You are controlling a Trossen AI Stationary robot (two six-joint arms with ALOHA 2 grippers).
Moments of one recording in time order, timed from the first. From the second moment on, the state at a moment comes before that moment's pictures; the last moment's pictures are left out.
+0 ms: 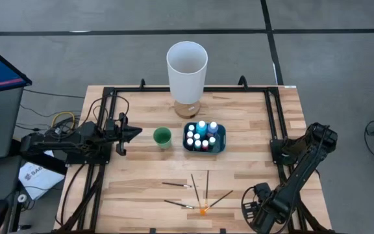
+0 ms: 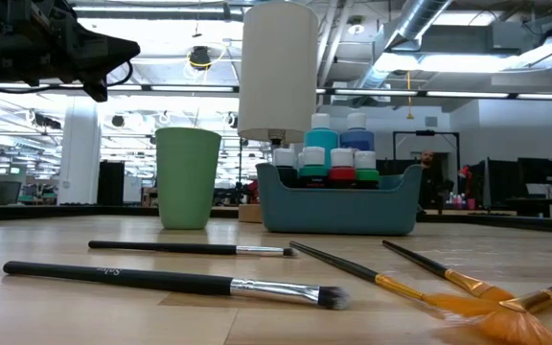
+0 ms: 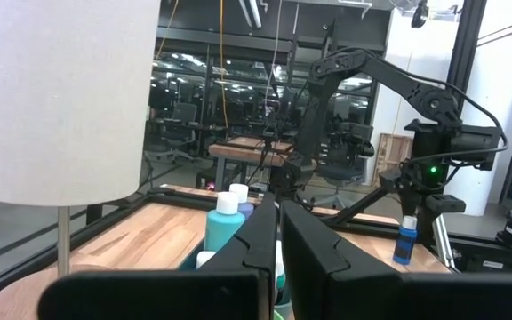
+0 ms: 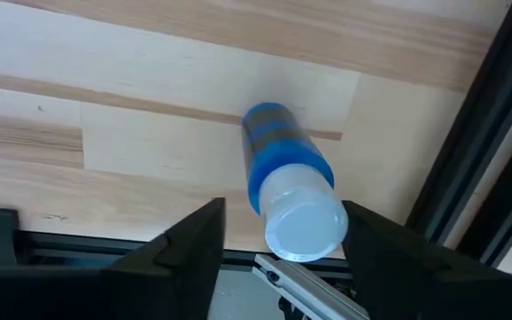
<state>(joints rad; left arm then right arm) 0.07 0.16 0.01 0.36 -0.07 -0.11 0.98 1.73 1.27 -1.09 -0.13 2.35</state>
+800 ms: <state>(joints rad) 0.07 0.16 0.01 0.37 -0.07 -0.11 0.72 1.64 1.35 -1.21 -0.03 1.90</state>
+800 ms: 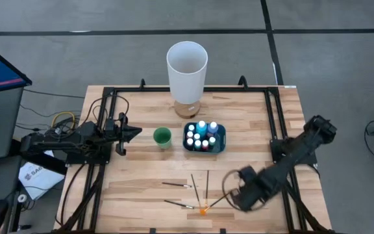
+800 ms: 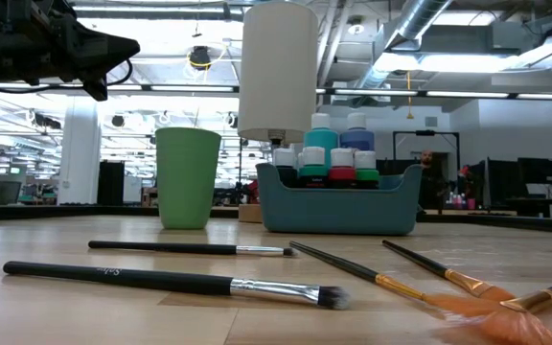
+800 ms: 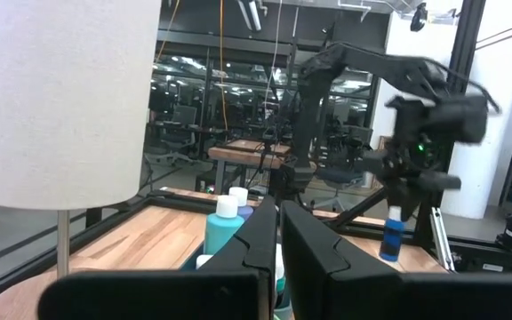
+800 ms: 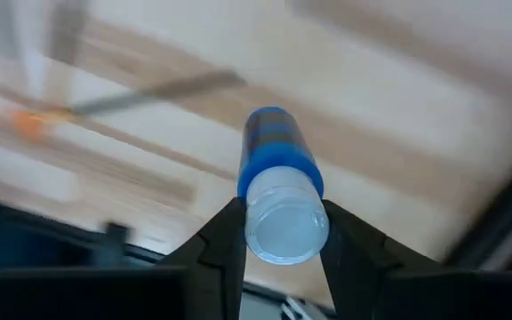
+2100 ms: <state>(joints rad) 0.07 0.18 0.01 0.37 -0.07 -0.11 0.04 1.74 1.51 -1.34 0.05 0.83</state>
